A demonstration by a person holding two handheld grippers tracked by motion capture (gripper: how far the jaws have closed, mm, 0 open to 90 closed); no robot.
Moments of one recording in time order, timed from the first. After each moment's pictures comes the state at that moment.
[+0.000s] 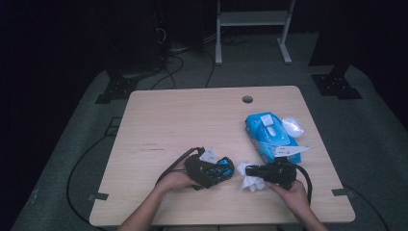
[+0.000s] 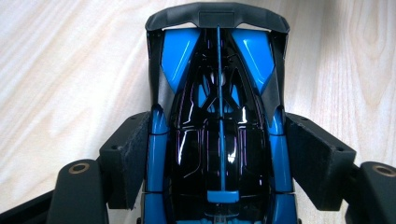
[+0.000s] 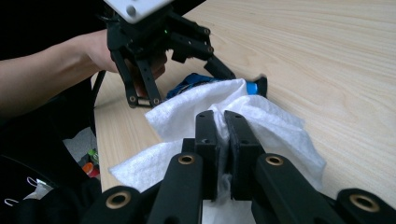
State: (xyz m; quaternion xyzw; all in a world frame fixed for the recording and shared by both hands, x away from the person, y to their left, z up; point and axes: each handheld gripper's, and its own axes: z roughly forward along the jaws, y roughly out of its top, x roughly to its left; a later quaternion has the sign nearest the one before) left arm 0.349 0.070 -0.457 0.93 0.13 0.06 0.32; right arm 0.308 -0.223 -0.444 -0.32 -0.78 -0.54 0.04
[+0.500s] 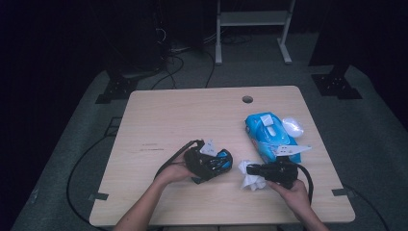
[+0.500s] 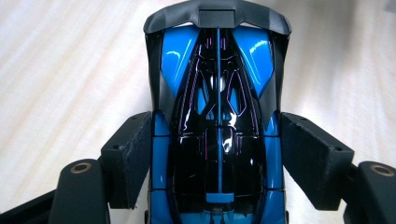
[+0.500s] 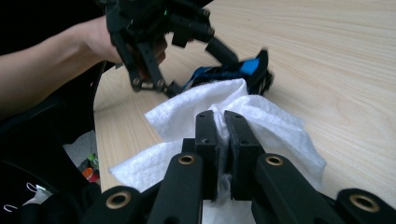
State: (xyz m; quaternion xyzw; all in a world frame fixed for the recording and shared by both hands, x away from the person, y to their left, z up) left arm 0.367 0.068 -0.436 0.93 0.14 0.09 0.32; right arm 0.310 -0.227 -0.443 -0.32 -0.77 -0.55 0.04
